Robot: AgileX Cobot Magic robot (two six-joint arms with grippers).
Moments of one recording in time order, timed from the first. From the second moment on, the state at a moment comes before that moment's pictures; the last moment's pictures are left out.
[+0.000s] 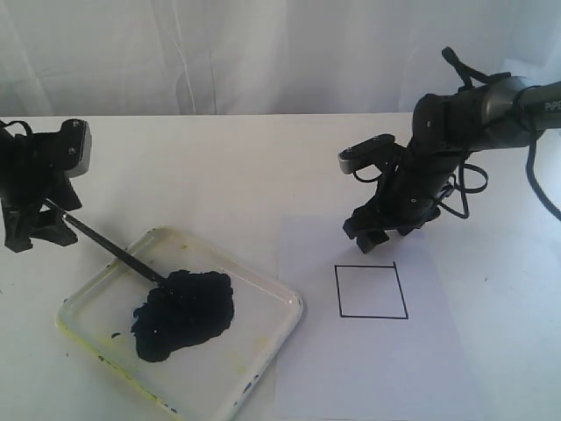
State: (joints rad) left arm -0.02 1.89 -1.31 -0.38 0.83 1.67; right arm 0.27 2.10 -1.40 0.11 0.68 -0.33
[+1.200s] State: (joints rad) left arm -0.02 1.99 -1.31 -0.51 0.75 1.85; right arm 0.27 2.10 -1.40 0.11 0.68 -0.33
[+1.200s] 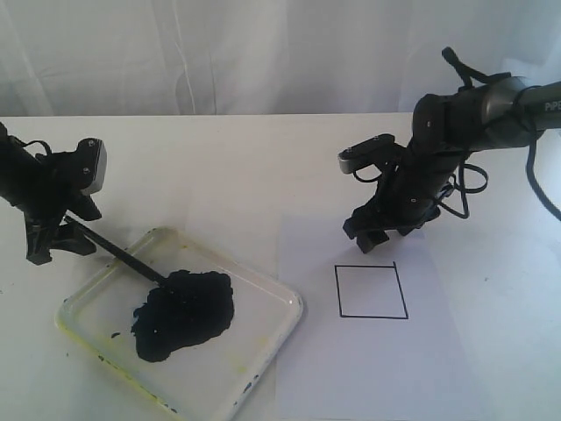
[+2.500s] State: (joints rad) left arm -0.02 1.97 -1.31 -0.55 0.87 1.85; right arm 0.27 2.10 -1.40 0.11 0.67 -0.33
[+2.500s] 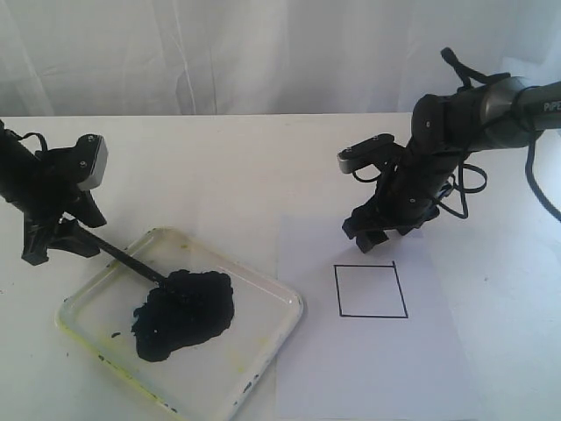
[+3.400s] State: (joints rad) left arm -0.04 1.99 -1.31 -0.52 0.77 1.96; right arm 0.27 2.10 -1.40 0.11 0.67 -0.33
